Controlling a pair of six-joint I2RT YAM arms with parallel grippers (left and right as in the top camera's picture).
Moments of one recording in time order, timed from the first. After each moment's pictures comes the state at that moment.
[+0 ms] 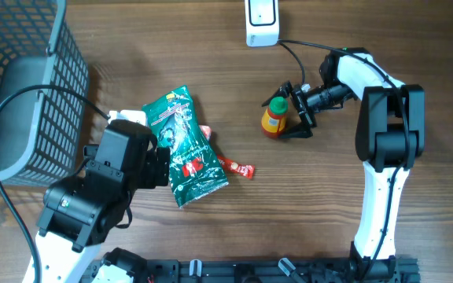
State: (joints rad) left arm -0.41 0.96 1.12 -1.18 -0.32 -0.25; right arm 0.06 2.42 1.73 -1.39 -1.08 0.33
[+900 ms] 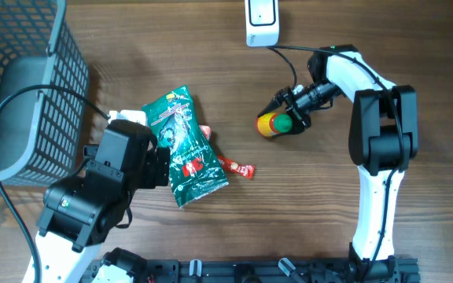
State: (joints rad) left arm -0.41 0.96 1.12 -1.18 -0.32 -0.25; right arm 0.12 2.39 1.74 -1.35 -0.93 0.47
